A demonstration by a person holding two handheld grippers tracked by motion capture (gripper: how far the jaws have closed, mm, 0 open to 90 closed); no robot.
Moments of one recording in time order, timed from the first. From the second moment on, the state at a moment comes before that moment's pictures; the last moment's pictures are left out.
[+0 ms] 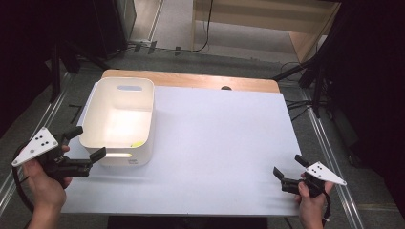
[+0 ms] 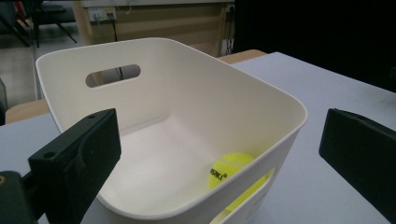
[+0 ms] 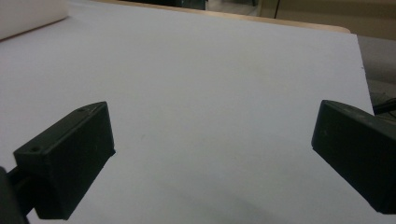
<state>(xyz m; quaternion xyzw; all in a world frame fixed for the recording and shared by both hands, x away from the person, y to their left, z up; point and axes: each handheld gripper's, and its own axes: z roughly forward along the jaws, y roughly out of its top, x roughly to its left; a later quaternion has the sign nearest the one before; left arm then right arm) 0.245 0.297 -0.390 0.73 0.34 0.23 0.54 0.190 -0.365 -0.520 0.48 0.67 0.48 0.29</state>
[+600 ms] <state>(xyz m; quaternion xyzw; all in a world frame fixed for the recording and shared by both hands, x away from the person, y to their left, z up) 0.235 0.316 -0.406 0.72 0.35 0.23 0.55 0.190 -0.365 -0.520 0.48 0.67 0.48 0.29</state>
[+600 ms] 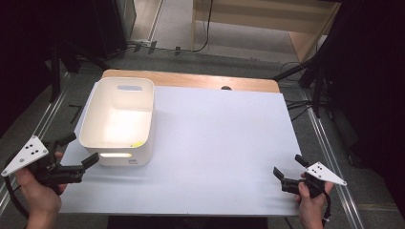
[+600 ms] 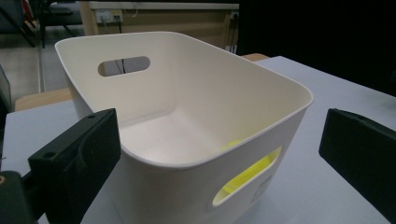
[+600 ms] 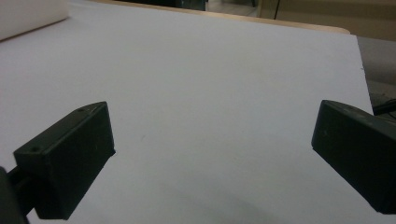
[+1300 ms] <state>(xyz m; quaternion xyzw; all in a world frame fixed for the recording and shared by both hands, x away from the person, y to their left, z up) 0.232 0.328 -0.431 0.71 0.36 0.23 0.55 0.190 -0.365 -0.520 0.48 0.67 0.48 0.29</state>
